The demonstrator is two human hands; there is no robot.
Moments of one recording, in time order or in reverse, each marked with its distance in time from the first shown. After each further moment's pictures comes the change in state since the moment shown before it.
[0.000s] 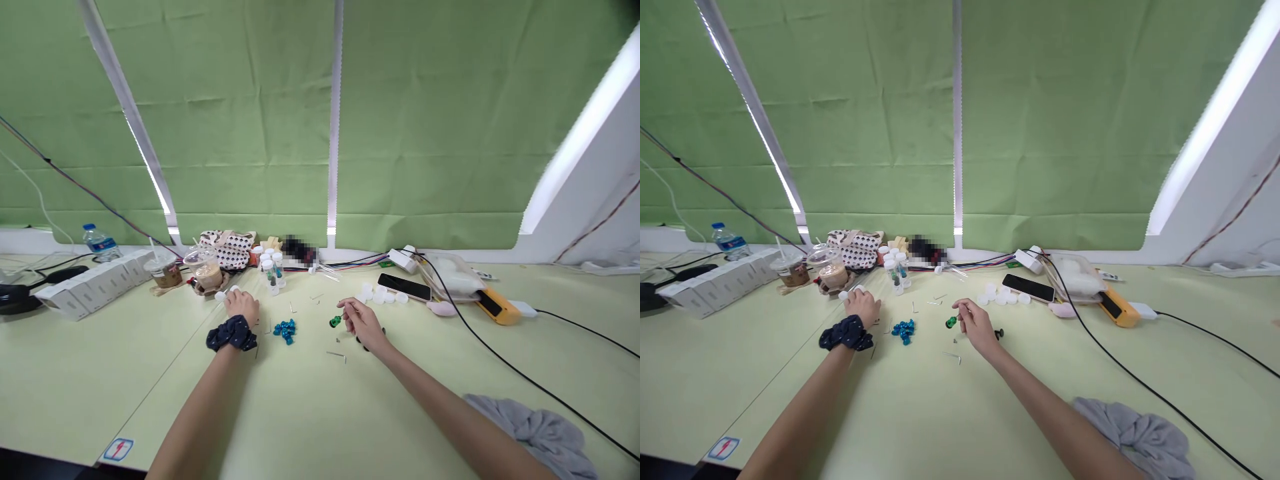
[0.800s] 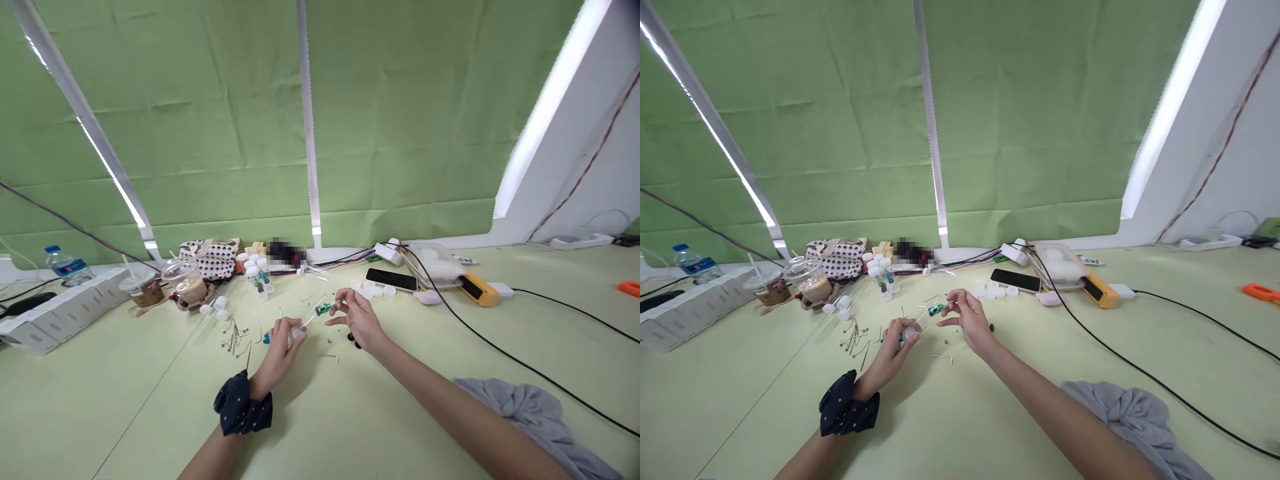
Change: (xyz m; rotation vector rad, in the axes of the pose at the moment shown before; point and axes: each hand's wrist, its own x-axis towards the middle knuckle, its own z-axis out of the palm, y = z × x) left_hand -0.100 0.073 -0.059 -0.917 -0.261 0.510; right_hand -0.001 -0.028 -0.002 0.665 0.038 0.051
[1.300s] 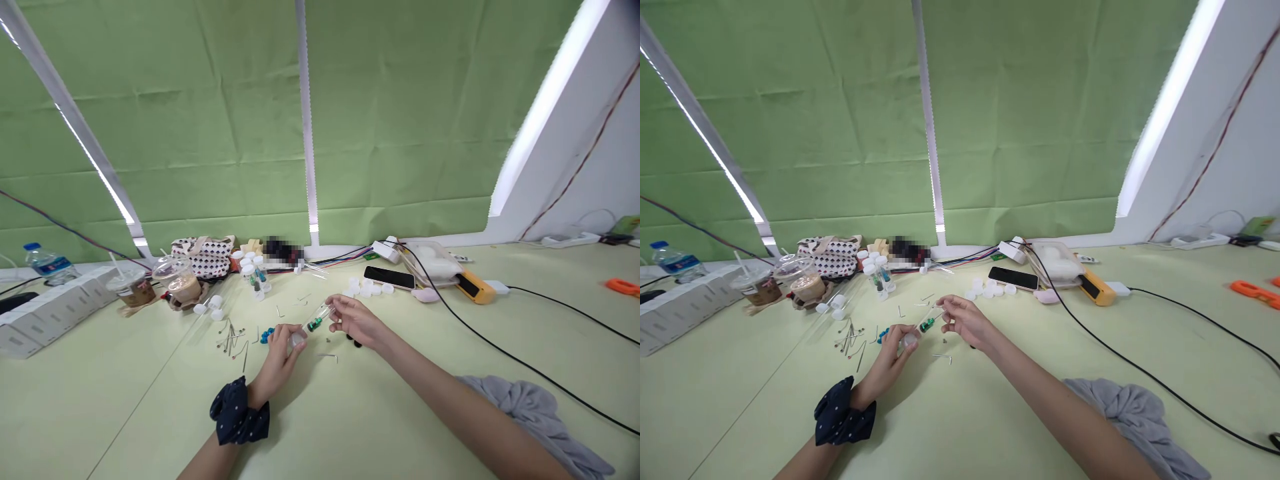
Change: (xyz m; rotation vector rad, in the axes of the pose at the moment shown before) left_hand -0.009 -0.006 0.007 -0.049 -0.059 0.017; right_hand 0.008 0.000 -0.014 -0.085 -0.209 0.219
